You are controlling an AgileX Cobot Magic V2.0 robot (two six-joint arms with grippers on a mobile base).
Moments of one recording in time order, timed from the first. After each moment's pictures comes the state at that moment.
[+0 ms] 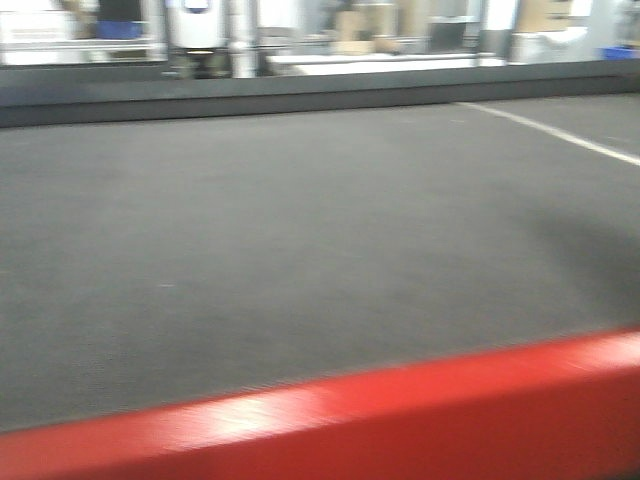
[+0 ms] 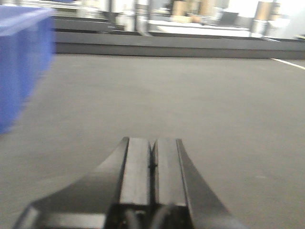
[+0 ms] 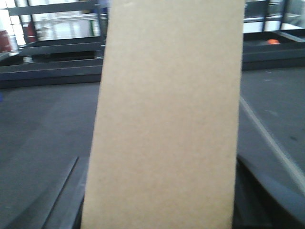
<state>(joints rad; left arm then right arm) -0.09 -0.01 0.03 -0.08 0.05 0.02 0.34 0.28 -0.65 -0.27 0.50 0.38</state>
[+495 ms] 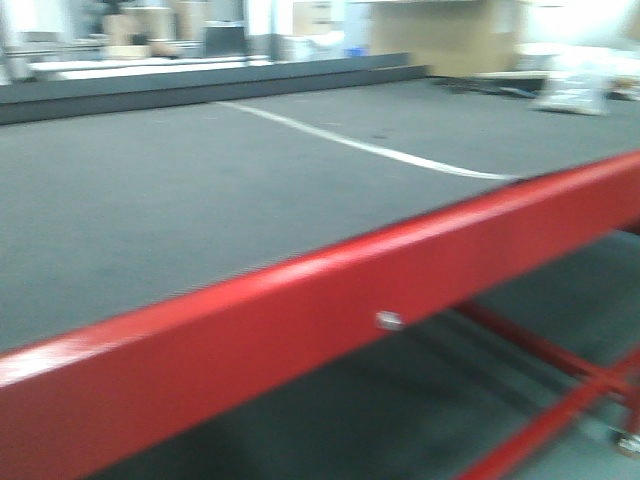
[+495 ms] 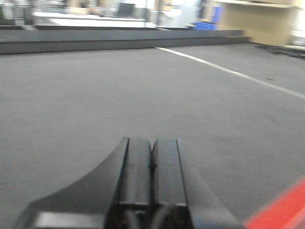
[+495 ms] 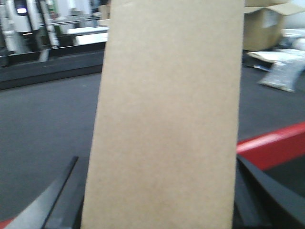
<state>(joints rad) -0.09 -0.01 0.03 -0.08 0.05 0.02 0.34 0.28 -0.65 -0.27 0.50 0.38</state>
